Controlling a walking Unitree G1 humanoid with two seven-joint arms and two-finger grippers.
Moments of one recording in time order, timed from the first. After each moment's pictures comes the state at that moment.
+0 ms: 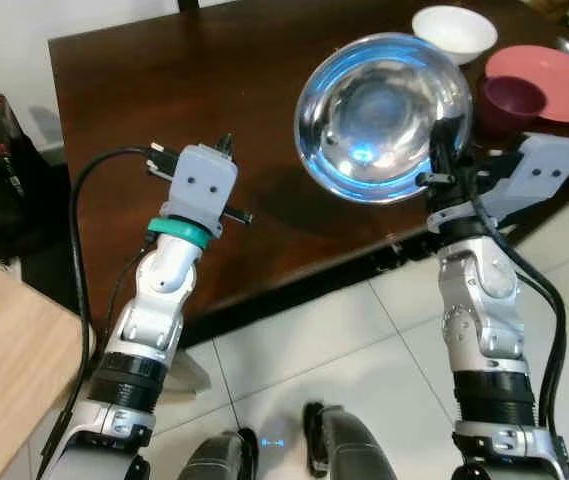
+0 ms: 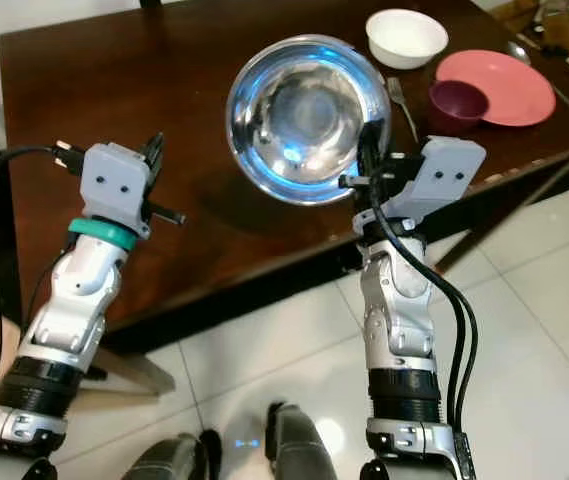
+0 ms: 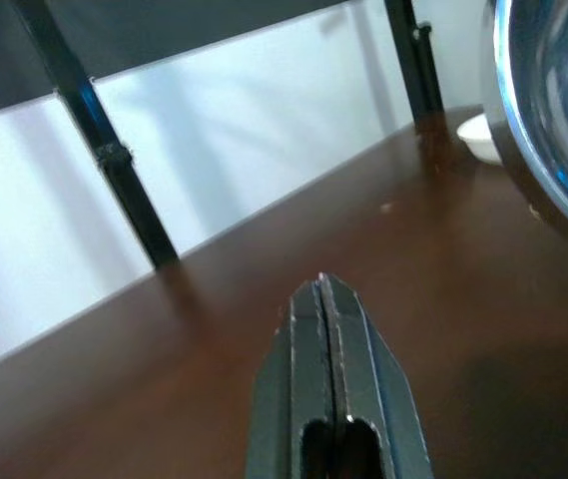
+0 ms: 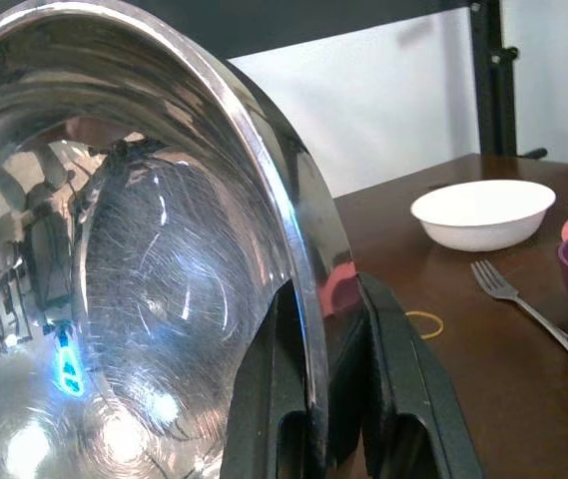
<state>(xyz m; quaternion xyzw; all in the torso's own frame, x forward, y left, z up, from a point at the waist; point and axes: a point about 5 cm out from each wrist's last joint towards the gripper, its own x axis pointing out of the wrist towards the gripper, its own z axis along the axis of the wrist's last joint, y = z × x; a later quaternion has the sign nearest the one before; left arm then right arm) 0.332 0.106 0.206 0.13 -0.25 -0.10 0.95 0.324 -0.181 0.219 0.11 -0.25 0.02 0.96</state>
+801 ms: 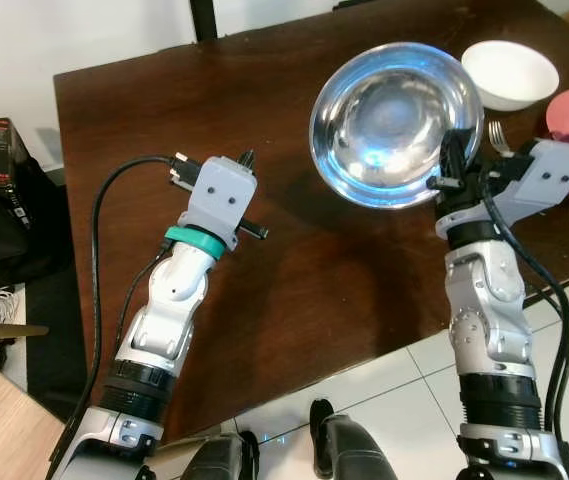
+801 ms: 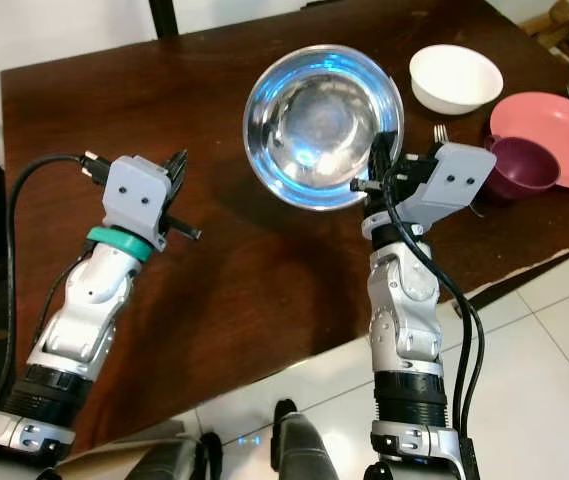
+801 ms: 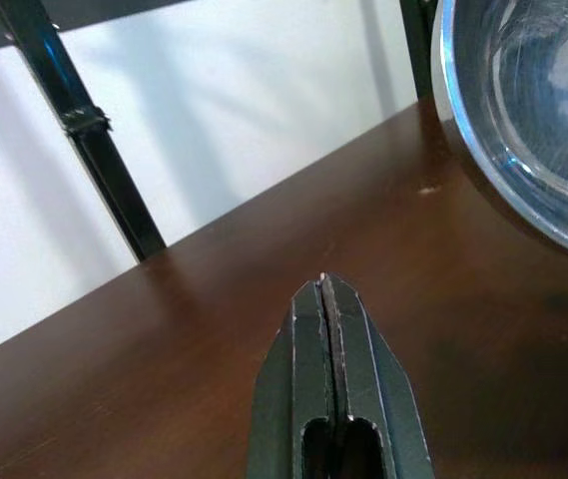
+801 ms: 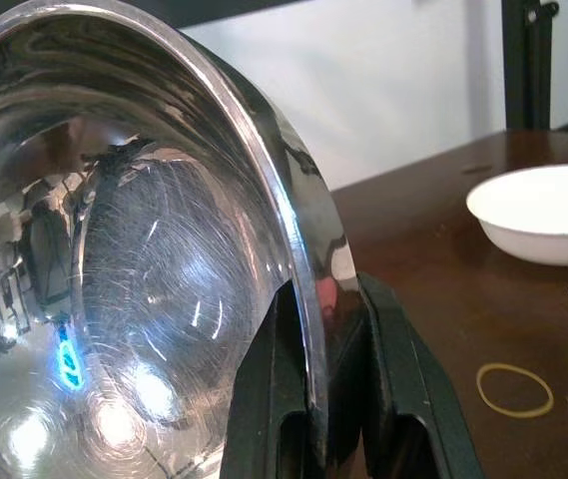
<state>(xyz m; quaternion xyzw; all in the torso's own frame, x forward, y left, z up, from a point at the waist) 0.329 0.097 0.199 0.14 -0.23 -0.14 0.95 0.324 -0.185 0.215 0.11 -0.23 0.01 0.97</state>
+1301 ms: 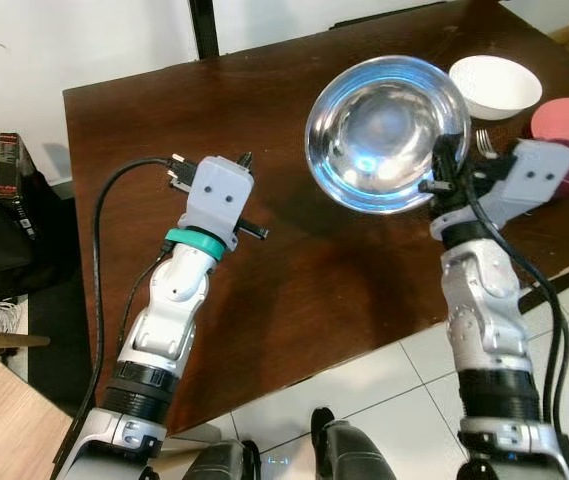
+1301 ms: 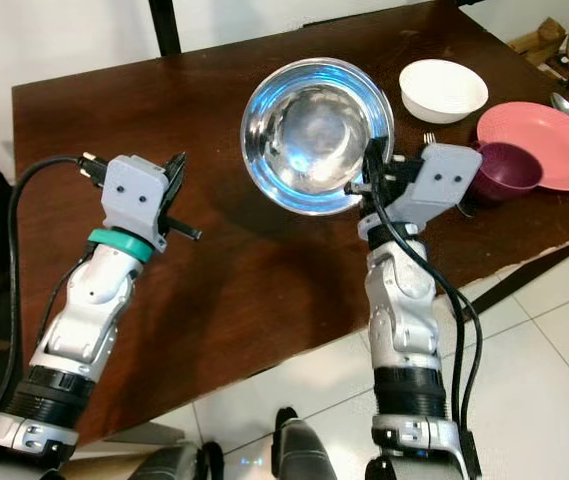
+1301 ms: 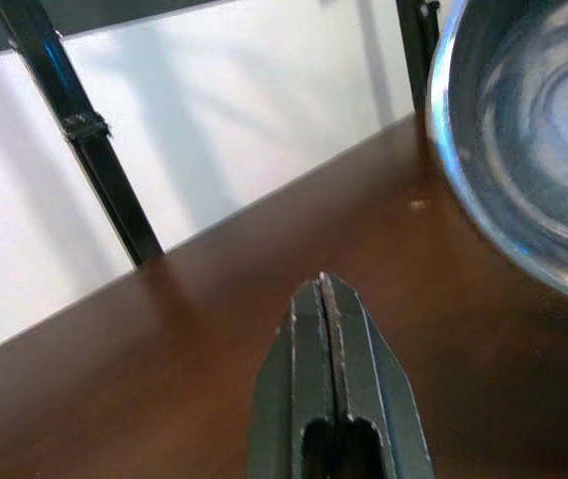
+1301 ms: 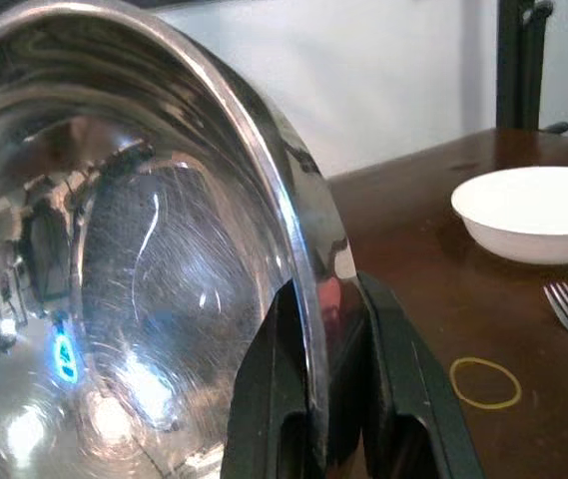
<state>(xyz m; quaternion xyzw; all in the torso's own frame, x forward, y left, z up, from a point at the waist) 0.331 0.104 0.197 0.13 -0.21 -0.13 0.96 0.348 -0.185 0.212 0.07 -0.18 0.02 0.98</state>
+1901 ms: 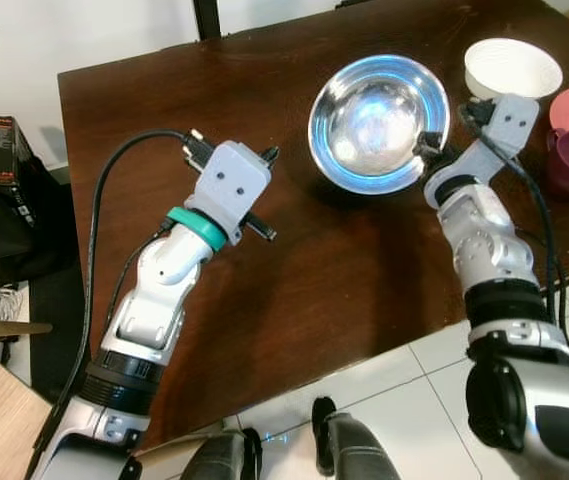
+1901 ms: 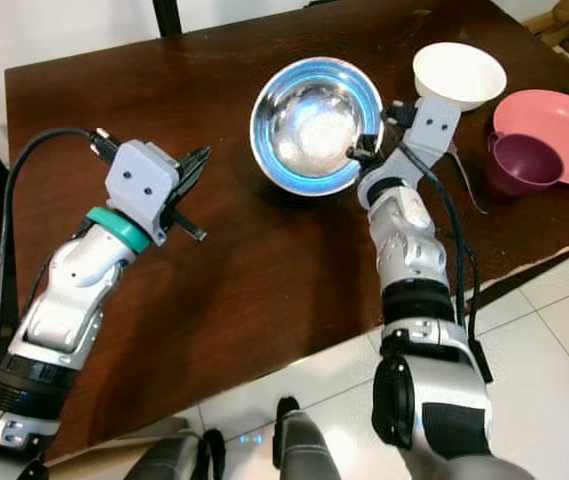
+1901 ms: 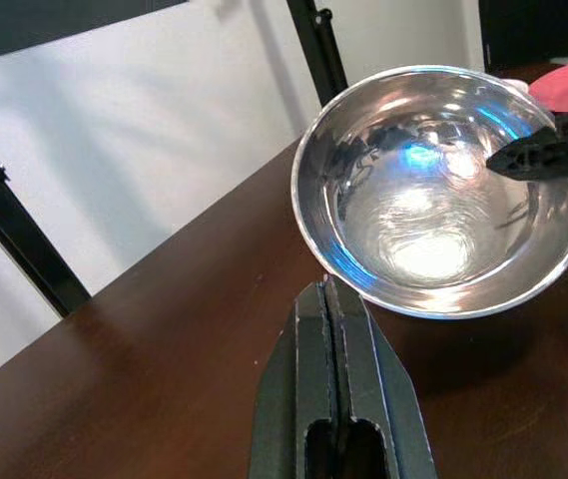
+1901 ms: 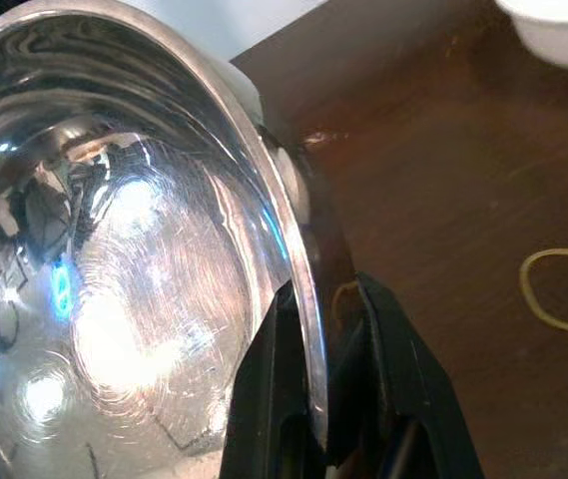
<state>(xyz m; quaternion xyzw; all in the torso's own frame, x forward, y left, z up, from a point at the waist) 0.321 0.091 0.227 0.16 -0.24 -0.25 0.93 0.397 -0.198 0.215 0.20 -0.04 0.01 0.98</state>
